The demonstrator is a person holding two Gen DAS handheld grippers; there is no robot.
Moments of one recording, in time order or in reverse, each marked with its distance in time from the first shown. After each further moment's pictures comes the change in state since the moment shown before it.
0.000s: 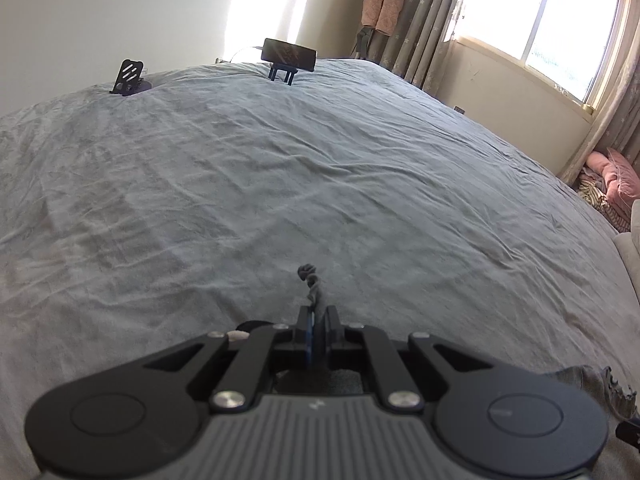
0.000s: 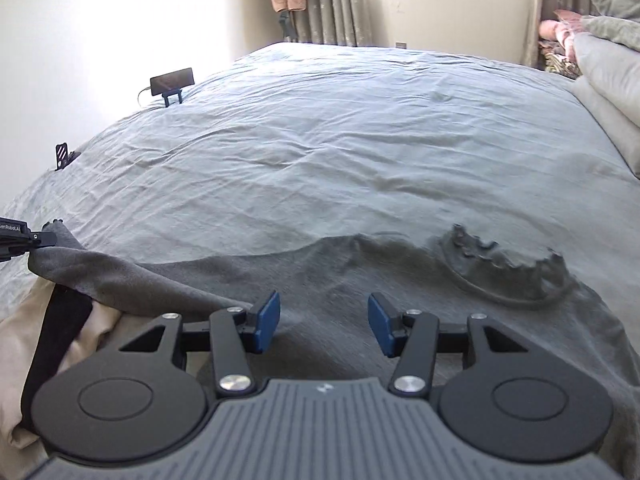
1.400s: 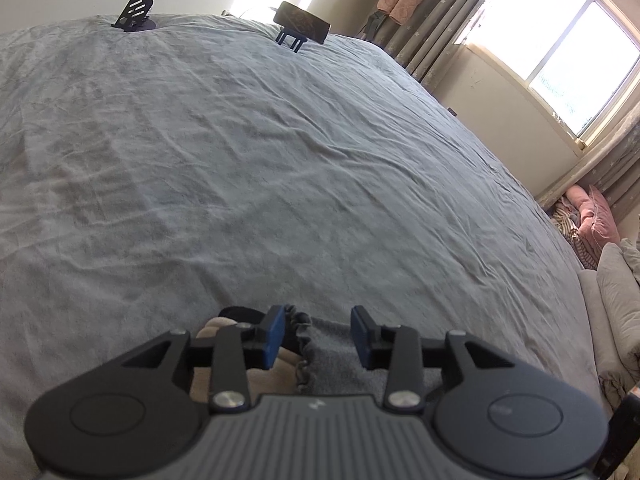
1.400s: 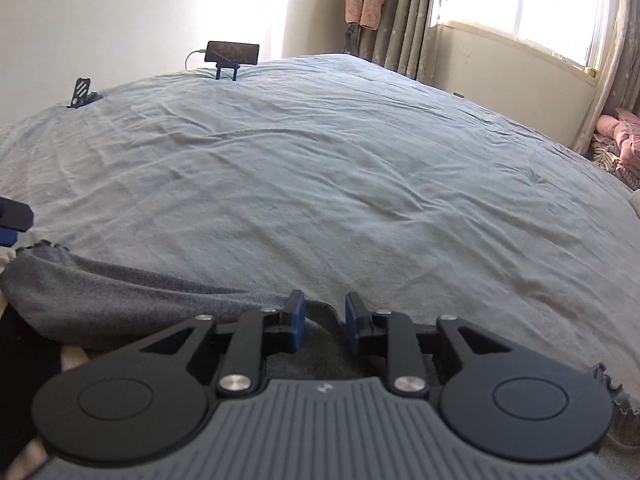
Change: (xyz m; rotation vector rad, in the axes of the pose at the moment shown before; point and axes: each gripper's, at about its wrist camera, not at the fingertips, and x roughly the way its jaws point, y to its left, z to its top) left arm 0.016 0.025 0.010 -0.163 0.098 -0.130; right arm 0.084 0.093 0.024 -0.274 -0.100 -0.007
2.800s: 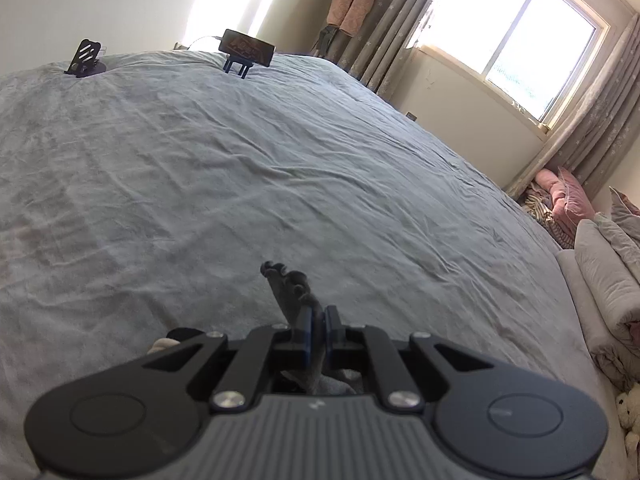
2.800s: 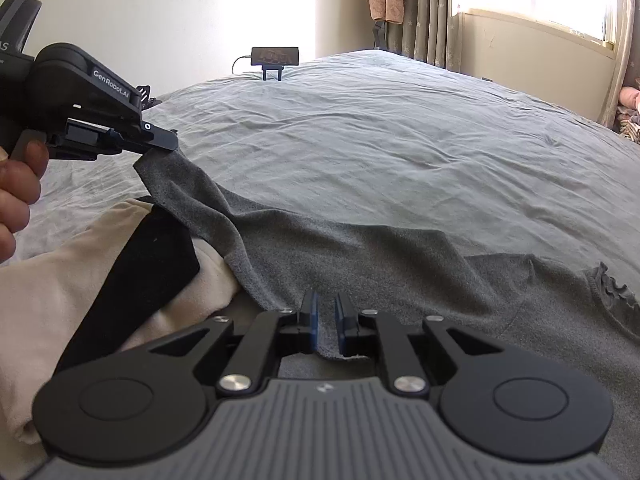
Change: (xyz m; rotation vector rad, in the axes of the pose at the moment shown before) left arm -0.018 -0.043 -0.006 0.136 -0.077 -0.079; right arm -0.085 0.021 -0.053 0.094 0.004 0.131
